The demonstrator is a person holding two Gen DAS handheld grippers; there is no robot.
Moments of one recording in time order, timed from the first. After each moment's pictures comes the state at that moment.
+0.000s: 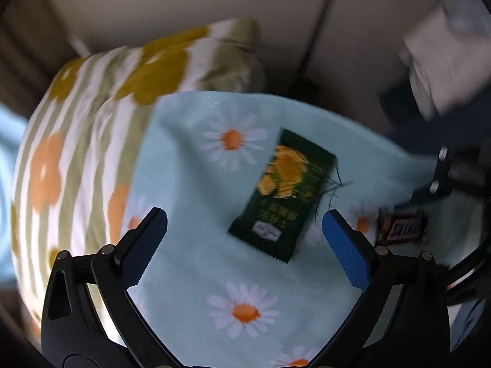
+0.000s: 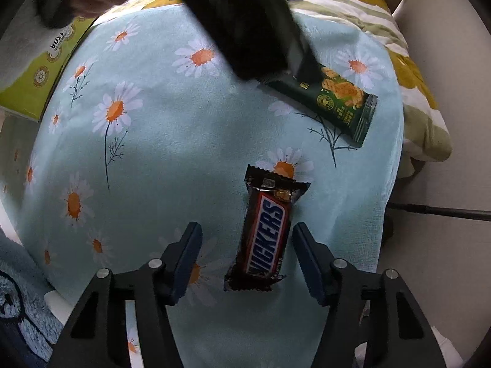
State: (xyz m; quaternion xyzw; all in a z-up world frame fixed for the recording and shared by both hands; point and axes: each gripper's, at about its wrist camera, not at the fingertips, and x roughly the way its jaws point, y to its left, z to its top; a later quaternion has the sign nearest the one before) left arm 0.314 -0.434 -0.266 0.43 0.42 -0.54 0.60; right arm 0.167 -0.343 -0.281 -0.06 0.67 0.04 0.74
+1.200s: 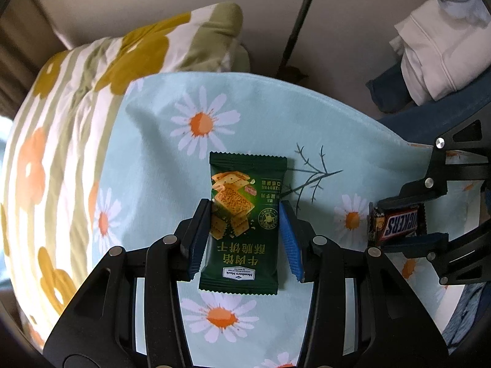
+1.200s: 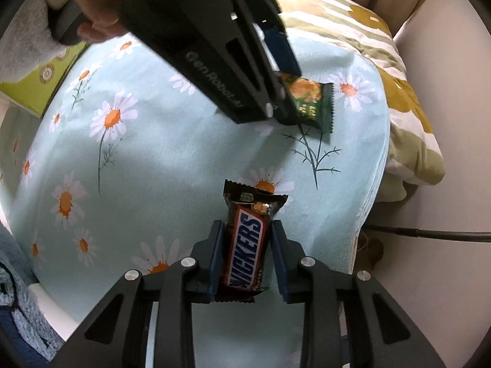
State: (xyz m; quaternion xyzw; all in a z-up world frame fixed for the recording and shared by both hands) left arm 0.308 -0.429 -0.279 0.40 0.46 -0.54 0.58; right arm 0.174 -0.350 -0.274 -0.08 0.63 0.06 0.77
